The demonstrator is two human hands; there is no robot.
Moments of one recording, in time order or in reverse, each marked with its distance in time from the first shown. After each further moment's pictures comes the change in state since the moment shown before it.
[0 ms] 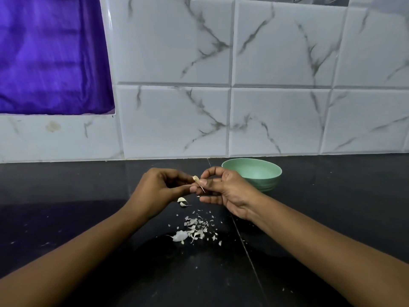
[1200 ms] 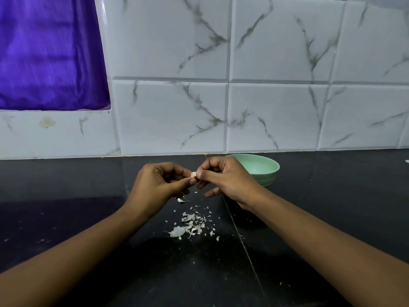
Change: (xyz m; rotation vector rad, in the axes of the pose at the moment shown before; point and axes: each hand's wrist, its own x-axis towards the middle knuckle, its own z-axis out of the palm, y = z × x) left_hand -0.008 0.011 0.008 -0.158 0.107 -0.018; right_hand -0.003 -0.010 0.001 -0.519 0.018 -0.229
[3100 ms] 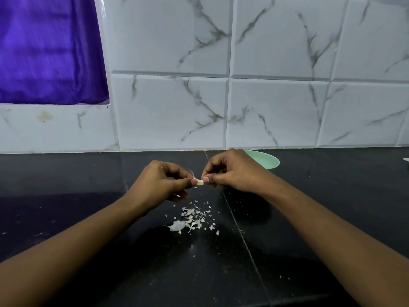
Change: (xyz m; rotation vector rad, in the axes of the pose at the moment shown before) left_hand 0.003 0.002 -0.001 0.062 -0.148 -0.200; right_hand -0.001 -0.013 -0.023 -0.570 -0.132 -0.102
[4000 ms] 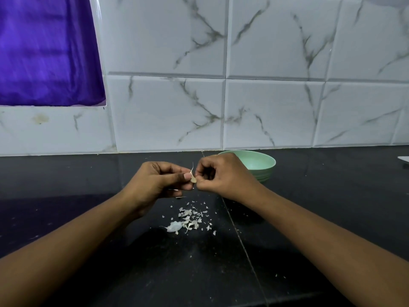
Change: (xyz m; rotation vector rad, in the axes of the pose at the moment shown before) left_hand 0.003 0.000 0.001 -0.404 -0.051 -0.087; right_hand 0.000 0.001 0.020 -0.169 0.215 -0.209
